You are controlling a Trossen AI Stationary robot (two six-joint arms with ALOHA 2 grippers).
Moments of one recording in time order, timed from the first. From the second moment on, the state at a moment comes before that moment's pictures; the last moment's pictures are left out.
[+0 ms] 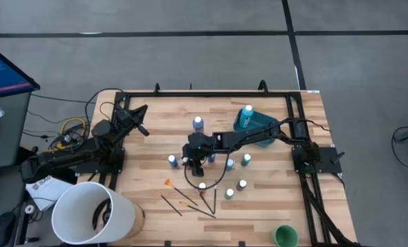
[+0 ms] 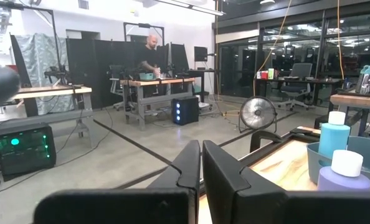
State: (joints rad) left arm 0.48 0.34 0.01 0.49 -0.38 0.07; right arm 0.02 2.10 1.44 -0.02 -0.16 -0.03
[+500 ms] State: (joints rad) left arm 0.48 0.34 0.01 0.50 -0.38 0.07; right arm 0.00 1.85 1.44 -0.27 -0.12 -0.09
